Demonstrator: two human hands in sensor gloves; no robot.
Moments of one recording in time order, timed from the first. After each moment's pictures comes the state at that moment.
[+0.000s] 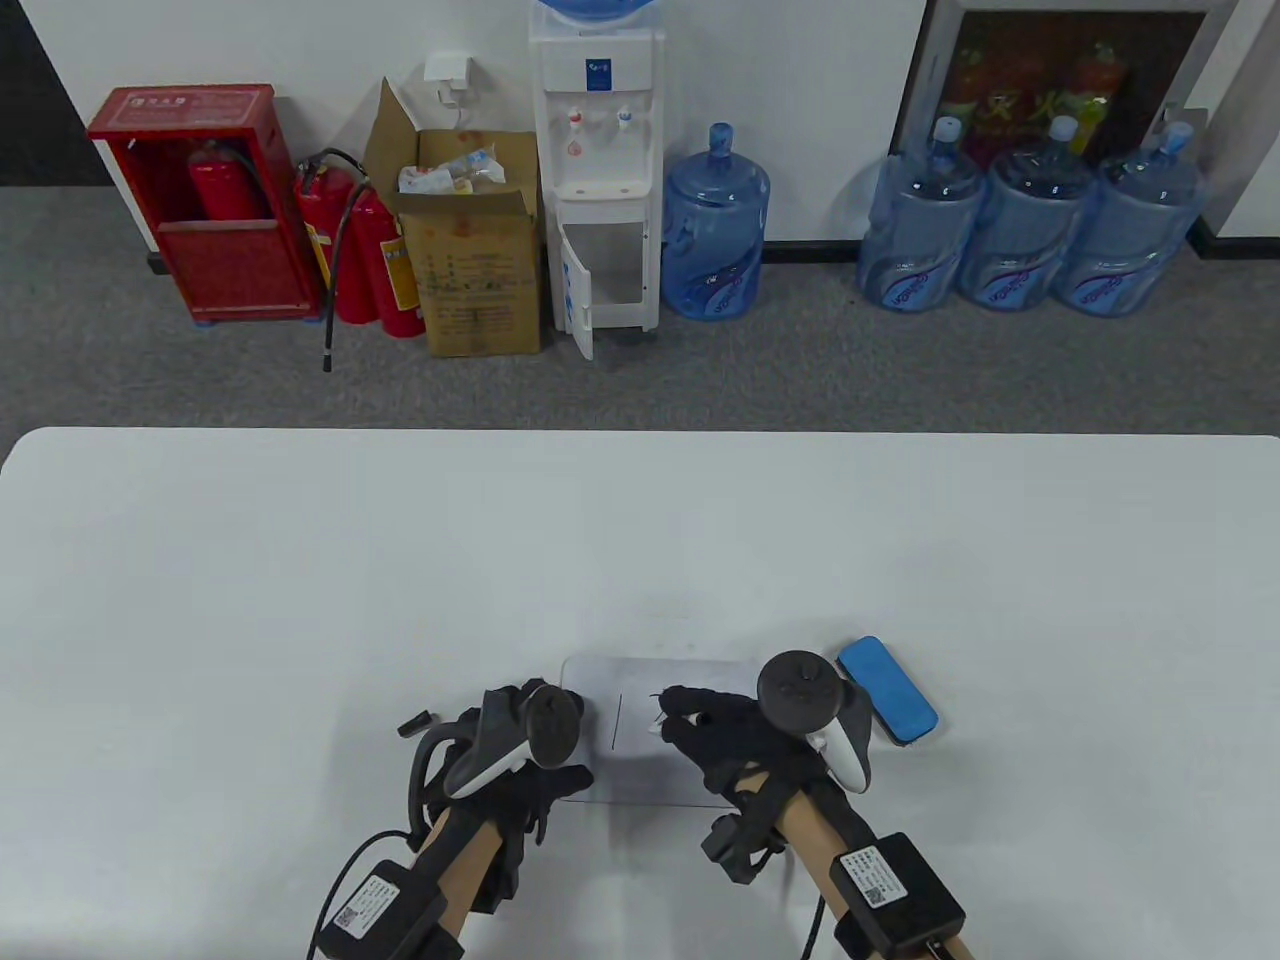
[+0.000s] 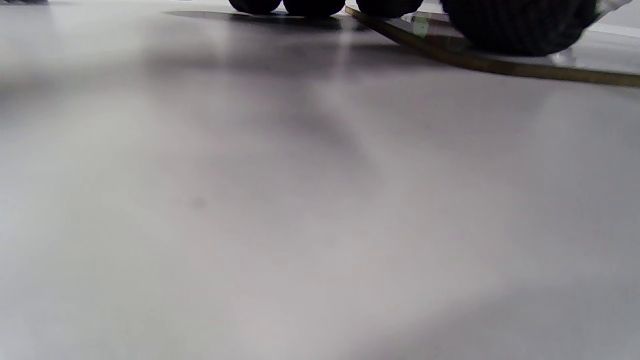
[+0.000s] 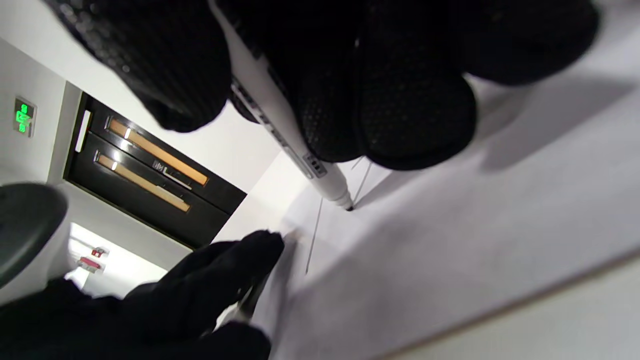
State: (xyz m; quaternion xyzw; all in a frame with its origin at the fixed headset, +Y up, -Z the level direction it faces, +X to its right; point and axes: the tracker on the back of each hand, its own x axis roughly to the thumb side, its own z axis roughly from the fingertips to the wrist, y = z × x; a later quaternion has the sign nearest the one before) left_hand -0.147 -0.783 -0.328 -0.19 -0.08 0.04 0.98; right_hand 0.101 -0.765 -0.333 0.08 0.10 0.89 0.44
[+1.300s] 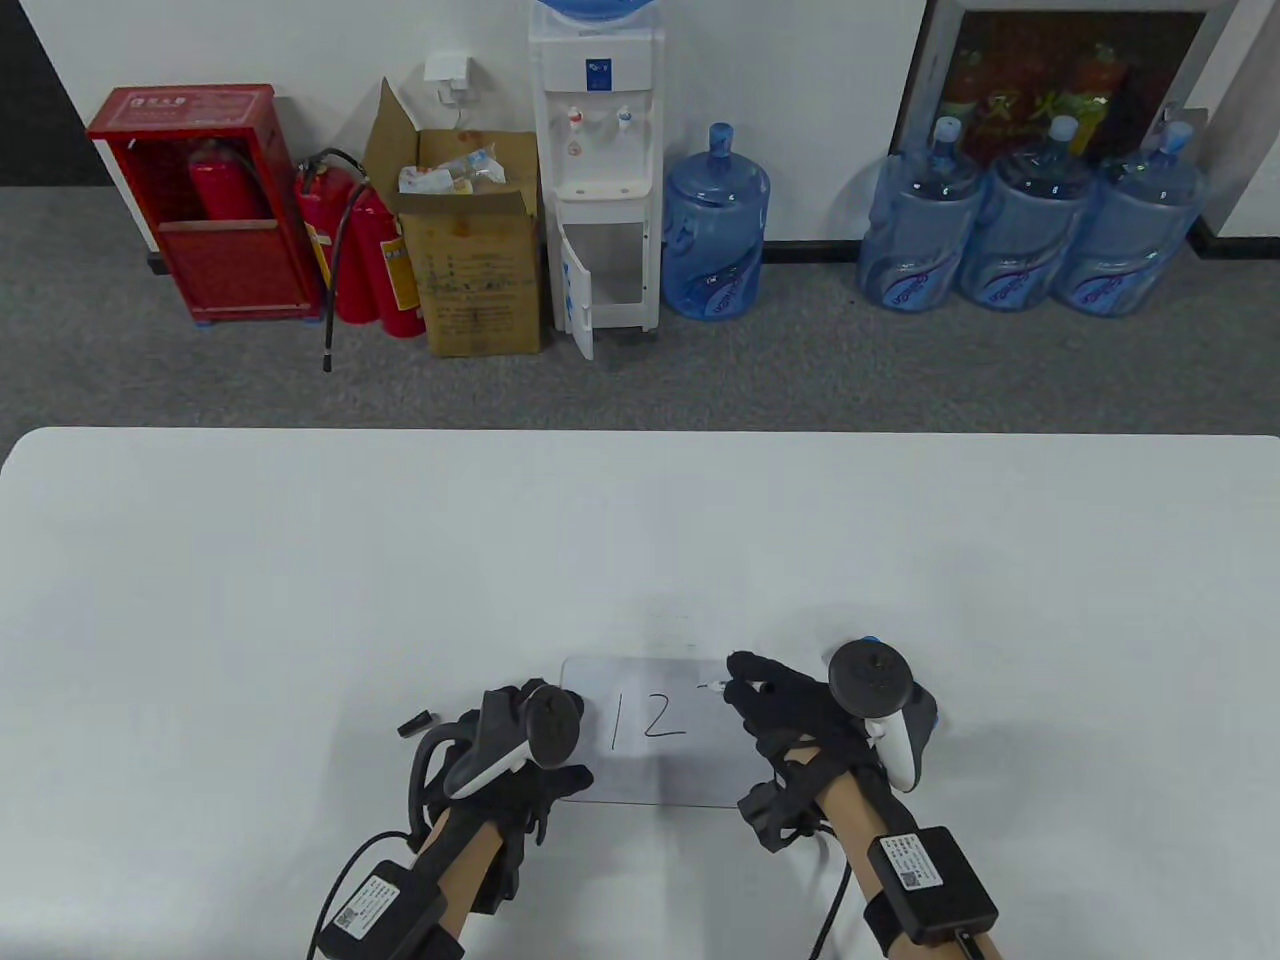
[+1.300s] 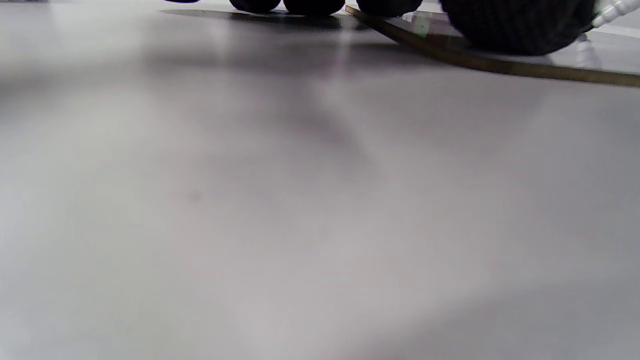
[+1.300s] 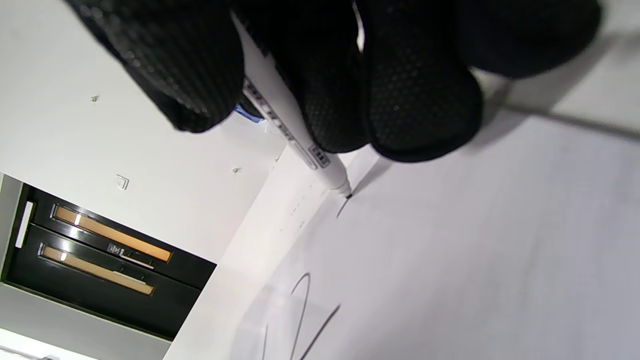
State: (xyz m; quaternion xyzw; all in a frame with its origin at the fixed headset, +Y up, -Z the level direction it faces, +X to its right) left_hand -0.147 -0.784 -0.328 -0.19 -0.08 0.04 0.98; right_hand 0.163 -0.773 -0.351 -0.04 0.05 0.87 0.49
